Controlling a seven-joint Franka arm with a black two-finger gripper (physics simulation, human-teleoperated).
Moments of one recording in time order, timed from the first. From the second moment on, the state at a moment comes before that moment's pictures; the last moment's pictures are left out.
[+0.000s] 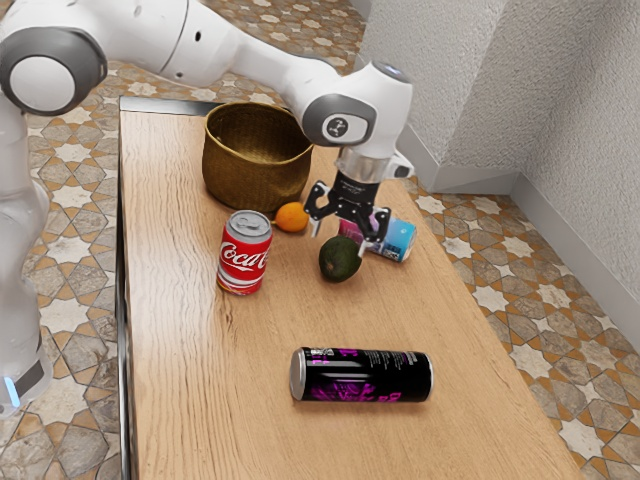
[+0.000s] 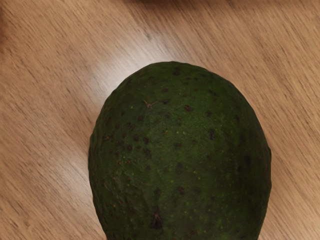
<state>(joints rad) -0.27 0.03 0.28 -1.91 -0.06 1.90 -0.91</state>
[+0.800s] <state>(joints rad) -0.25 0.05 0.30 -1.90 -0.10 1.94 -0.85</state>
